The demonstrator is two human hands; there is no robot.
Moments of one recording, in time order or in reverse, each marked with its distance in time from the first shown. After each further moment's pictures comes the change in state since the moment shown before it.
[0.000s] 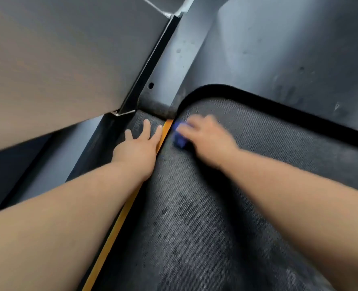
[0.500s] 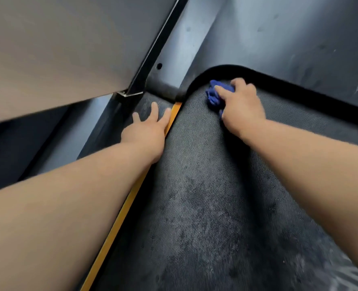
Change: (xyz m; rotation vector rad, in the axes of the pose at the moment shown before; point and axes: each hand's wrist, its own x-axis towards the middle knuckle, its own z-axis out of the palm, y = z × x) left_hand 0.003 0.000 0.003 -0.044 0.001 -0.019; right_hand 0.014 0.035 -0.009 -0.007 0.084 0.357
